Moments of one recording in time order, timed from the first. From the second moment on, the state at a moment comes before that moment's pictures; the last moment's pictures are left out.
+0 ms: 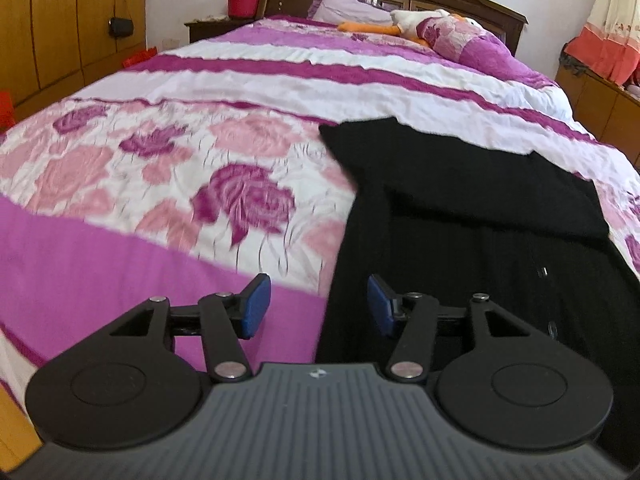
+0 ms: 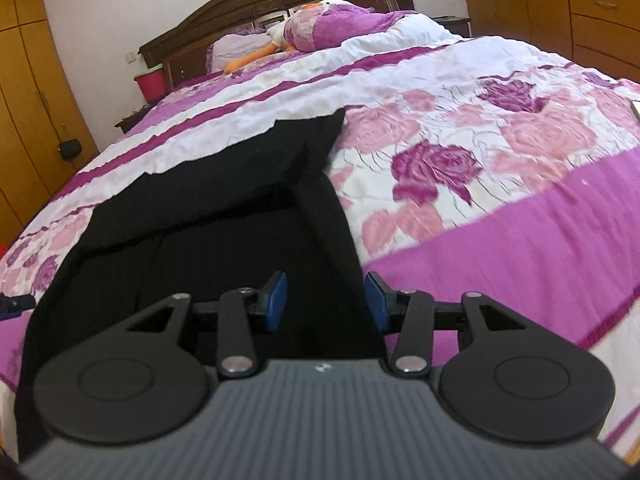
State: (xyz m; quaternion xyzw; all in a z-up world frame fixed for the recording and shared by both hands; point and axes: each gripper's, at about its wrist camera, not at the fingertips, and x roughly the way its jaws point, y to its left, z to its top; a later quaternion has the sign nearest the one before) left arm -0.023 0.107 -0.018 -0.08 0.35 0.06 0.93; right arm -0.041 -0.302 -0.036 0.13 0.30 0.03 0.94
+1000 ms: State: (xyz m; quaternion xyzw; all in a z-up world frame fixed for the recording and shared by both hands) left arm -0.087 0.078 -0.078 -0.11 0.39 -0.10 0.91; right arm -0.106 -0.282 -0.070 0.15 0.34 0.09 0.93
